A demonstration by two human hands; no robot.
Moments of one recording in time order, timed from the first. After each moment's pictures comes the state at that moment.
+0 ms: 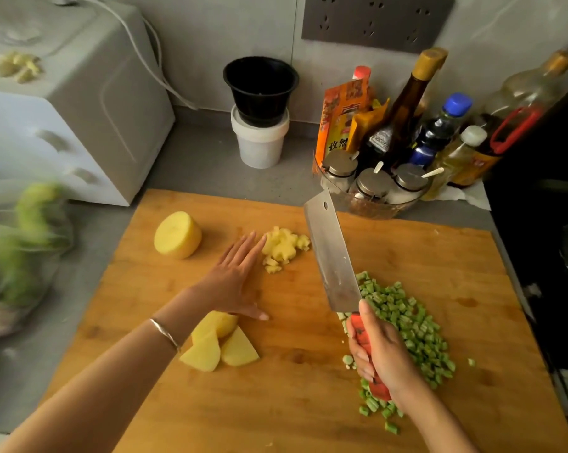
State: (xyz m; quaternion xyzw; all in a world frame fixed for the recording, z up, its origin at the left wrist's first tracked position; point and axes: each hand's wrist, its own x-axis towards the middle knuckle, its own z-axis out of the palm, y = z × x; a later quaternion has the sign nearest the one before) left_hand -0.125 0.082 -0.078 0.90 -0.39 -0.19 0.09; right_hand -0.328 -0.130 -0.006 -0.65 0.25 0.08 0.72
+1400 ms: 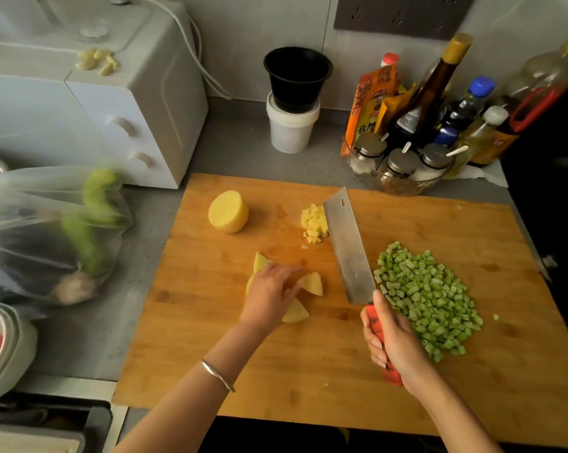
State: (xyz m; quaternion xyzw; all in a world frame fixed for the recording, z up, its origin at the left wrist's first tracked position) left_hand -0.223 0.121 -0.070 0.89 -0.29 -0.04 0.35; right_hand -0.357 -0.054 0.001 -0.66 0.28 0.07 0.69
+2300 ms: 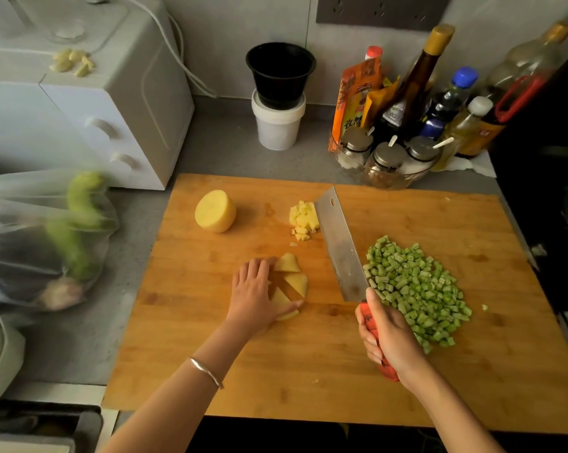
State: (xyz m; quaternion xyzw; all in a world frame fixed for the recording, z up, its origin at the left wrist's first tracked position) left_hand -0.225 0.124 -0.078 0.95 -0.24 -0.07 0.21; right_hand -0.364 -0.065 -0.003 -0.68 0.28 0.06 0.68
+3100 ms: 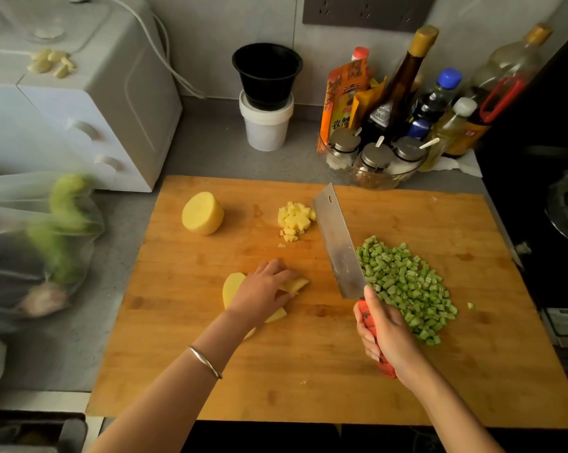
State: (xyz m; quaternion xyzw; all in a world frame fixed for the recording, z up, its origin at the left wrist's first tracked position) left_hand -0.213 0.095 -0.064 0.89 -0.39 -0.16 0.18; right_hand -0.366 -0.080 0.000 -0.68 0.28 0.05 0.68
